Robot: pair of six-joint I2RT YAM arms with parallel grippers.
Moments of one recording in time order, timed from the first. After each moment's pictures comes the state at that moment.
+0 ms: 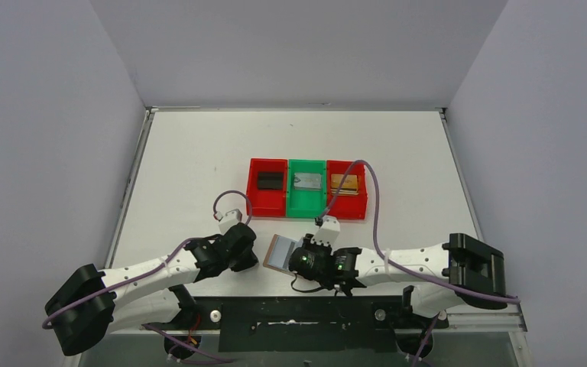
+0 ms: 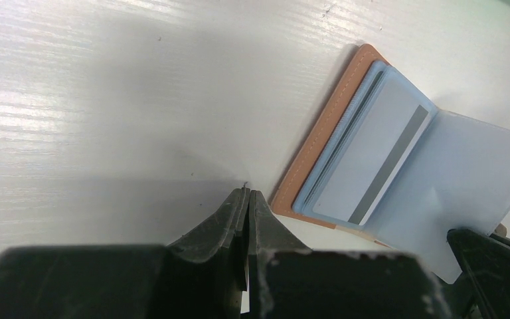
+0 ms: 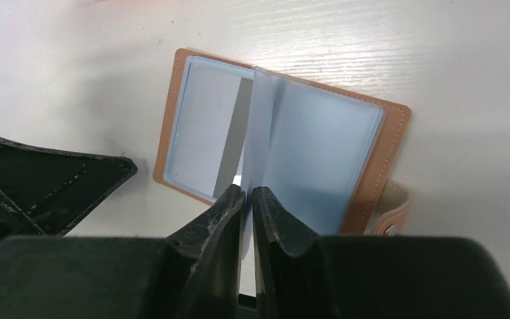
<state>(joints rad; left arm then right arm) -0.91 1.06 0.42 -0.37 -0.24 -1.14 1.33 1.41 0.74 -0.37 0.63 1.35</state>
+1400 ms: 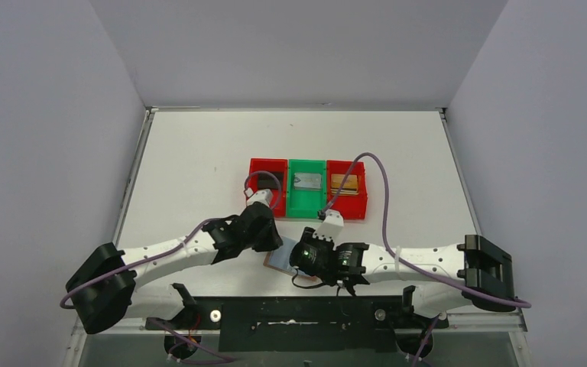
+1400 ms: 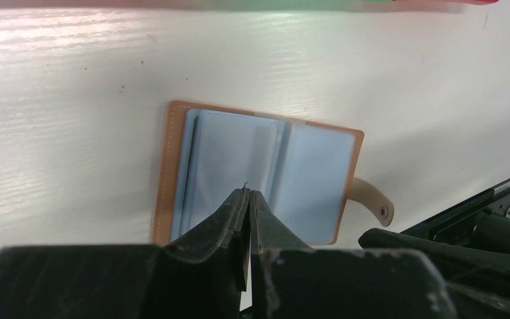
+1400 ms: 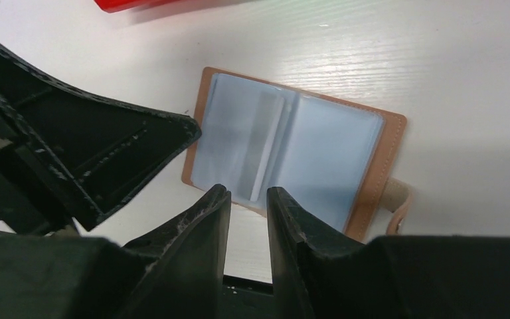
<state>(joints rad) -0.91 1.23 0.62 -0.24 -0.12 -0.91 1.33 1.35 0.84 -0.50 0.64 1.35</state>
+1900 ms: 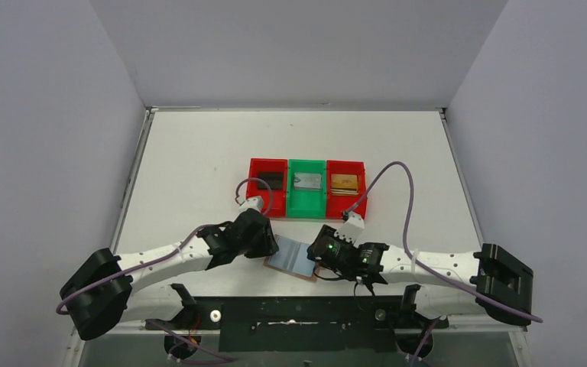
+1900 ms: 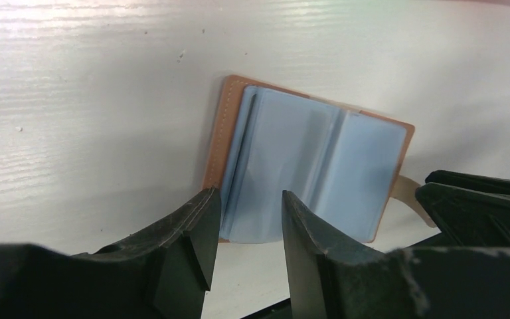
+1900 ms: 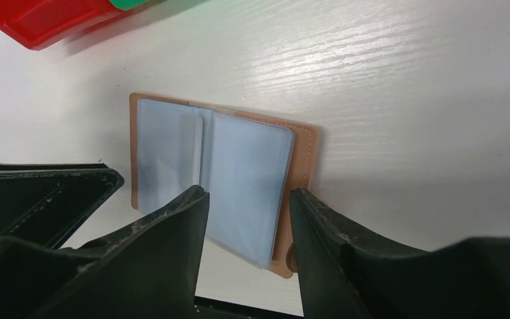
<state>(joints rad) -0.90 1.19 0.56 -0.24 -0.14 -0.93 1.18 1.19 0.57 -0.36 0.53 1.38</state>
